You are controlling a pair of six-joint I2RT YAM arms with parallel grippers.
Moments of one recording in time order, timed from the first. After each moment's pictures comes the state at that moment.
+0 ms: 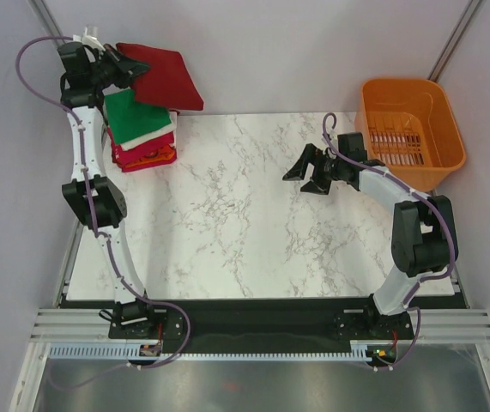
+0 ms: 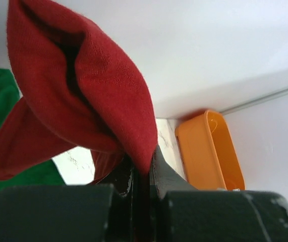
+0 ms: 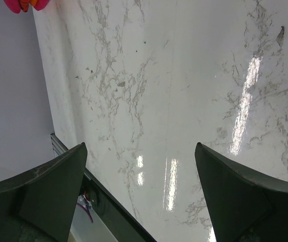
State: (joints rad) left arm 0.20 2.33 2.56 -0.41 0.74 -0.72; right arm 0.16 1.73 1.17 -0.24 -0.65 0.61
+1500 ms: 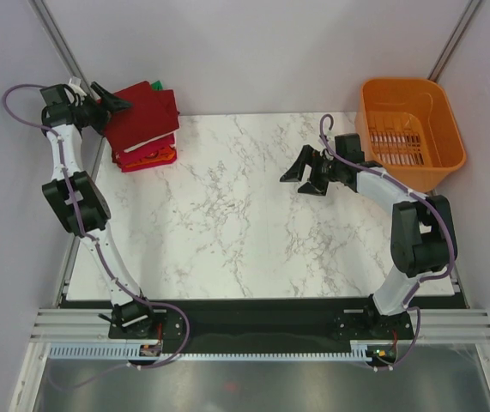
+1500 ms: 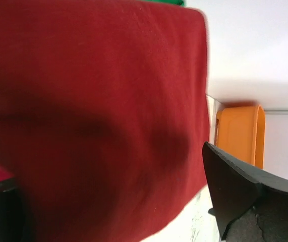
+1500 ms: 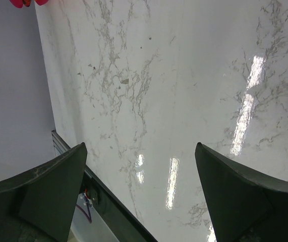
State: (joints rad) left arm 0.41 2.30 2.25 -0.53 0.79 -0.58; right arm 0.19 1.73 1.16 -0.22 -0.66 0.62
